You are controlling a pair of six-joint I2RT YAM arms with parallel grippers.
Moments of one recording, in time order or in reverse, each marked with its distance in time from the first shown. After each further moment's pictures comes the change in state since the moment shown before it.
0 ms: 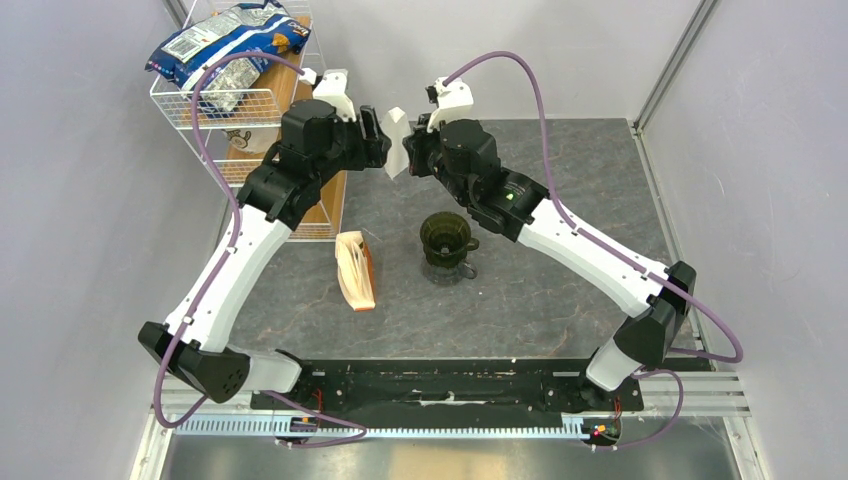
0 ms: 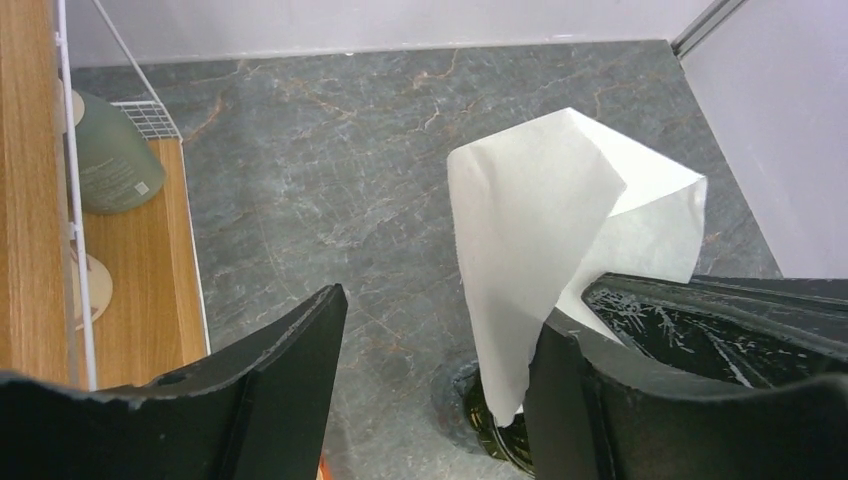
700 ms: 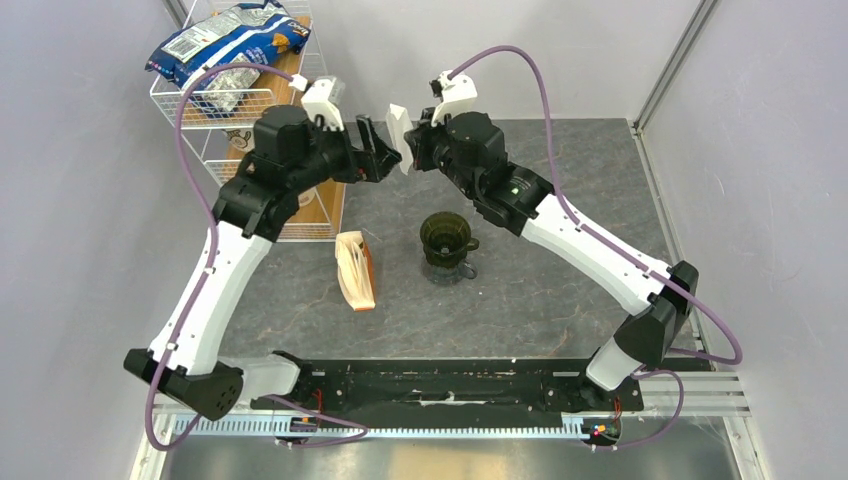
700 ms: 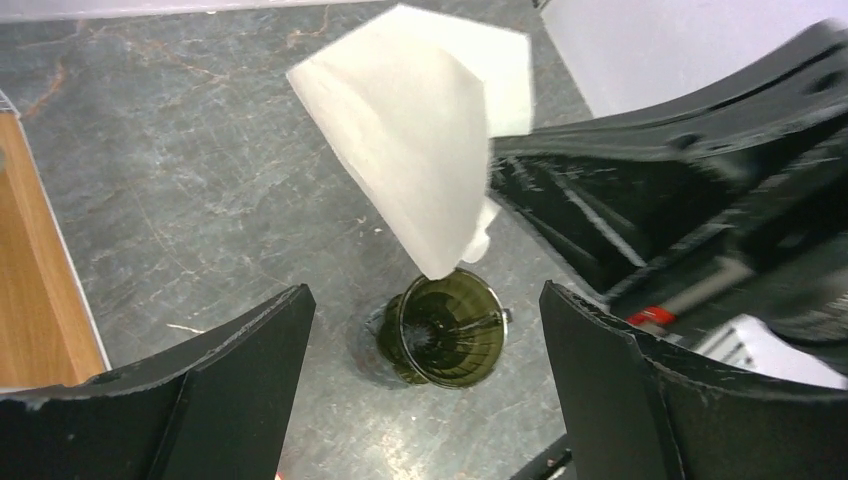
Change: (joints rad) left arm 0.076 -0.100 -0.001 -0.071 0.322 -0.077; right arm -0.041 -0.001 -0.015 0.016 -0.088 -0.041
